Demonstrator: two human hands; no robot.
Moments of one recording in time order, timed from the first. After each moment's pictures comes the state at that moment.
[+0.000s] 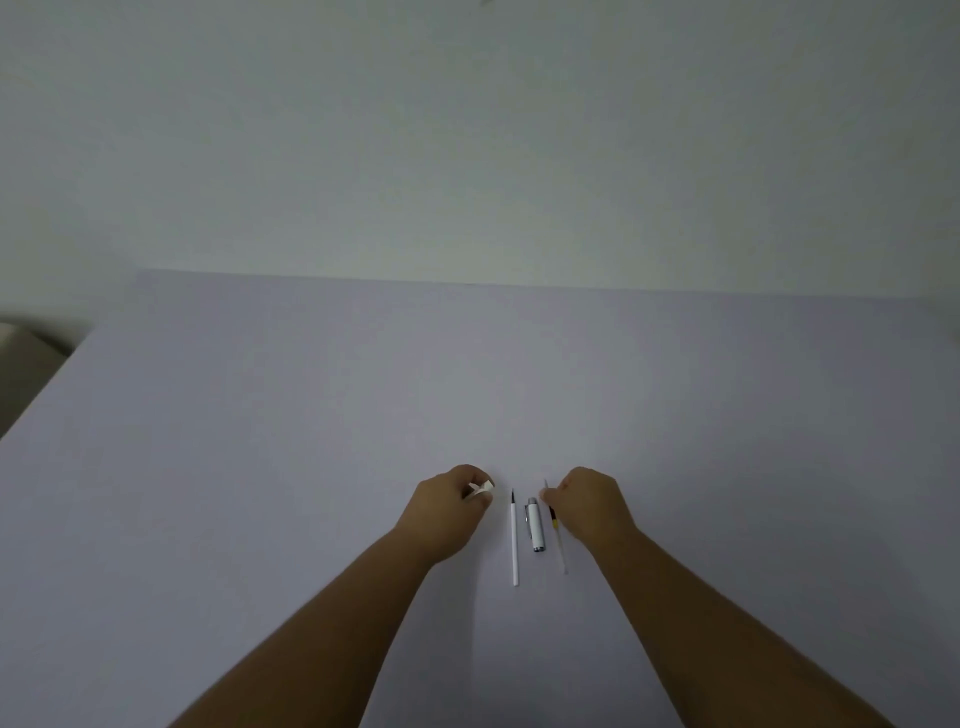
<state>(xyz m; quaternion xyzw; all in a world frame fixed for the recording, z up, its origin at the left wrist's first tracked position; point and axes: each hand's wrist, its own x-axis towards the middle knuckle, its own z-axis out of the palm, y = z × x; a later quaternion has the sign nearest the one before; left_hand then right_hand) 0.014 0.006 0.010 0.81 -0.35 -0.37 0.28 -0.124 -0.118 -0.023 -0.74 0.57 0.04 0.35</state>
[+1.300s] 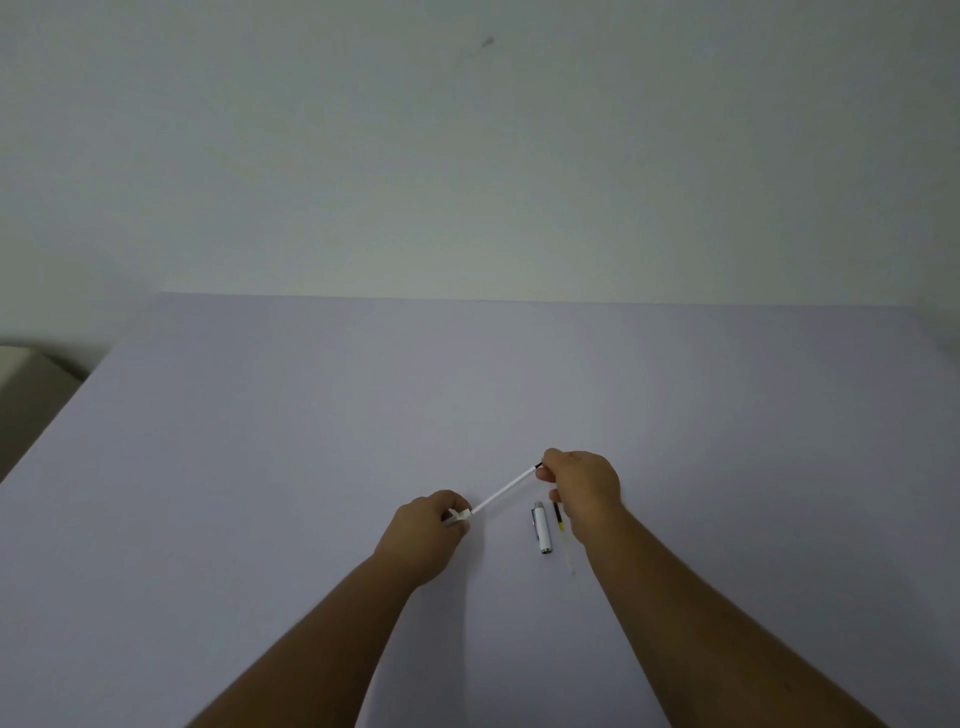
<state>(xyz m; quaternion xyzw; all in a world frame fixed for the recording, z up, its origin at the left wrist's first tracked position) 0.030 0.040 0.015 0.84 -0.37 -0.34 0.22 -0.099 -0.101 0.025 -0.51 0.62 -0.16 0.57</state>
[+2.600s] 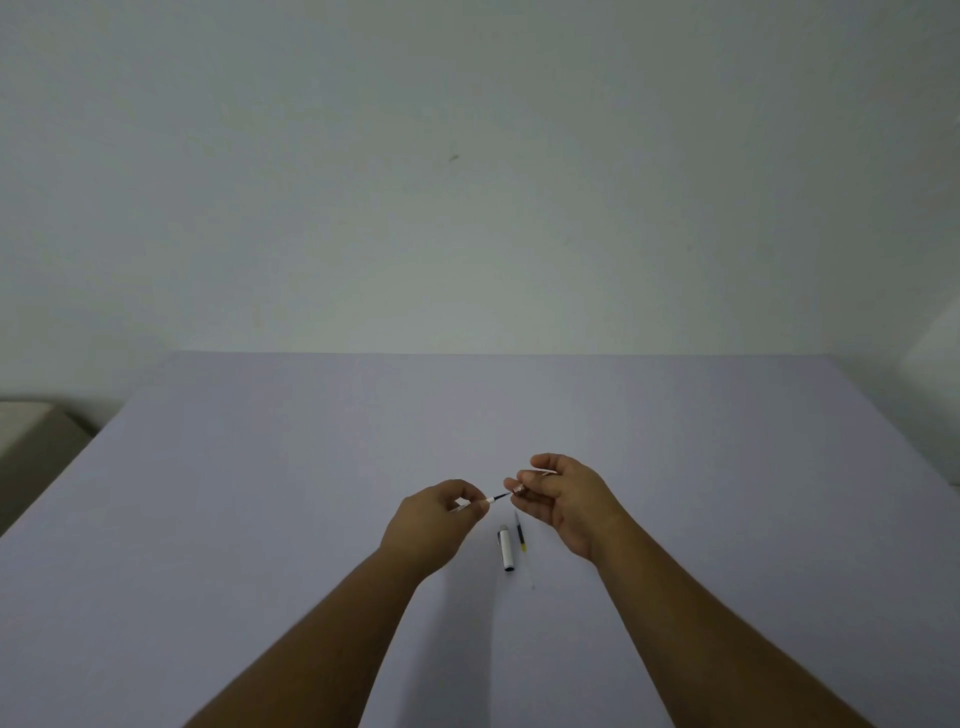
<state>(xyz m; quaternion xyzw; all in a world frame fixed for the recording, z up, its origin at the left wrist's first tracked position) -0.027 0.035 0.096 0.82 -0.36 -0.31 0.32 -0.157 -0.090 0.083 -0.40 0.39 -0.24 0.79</state>
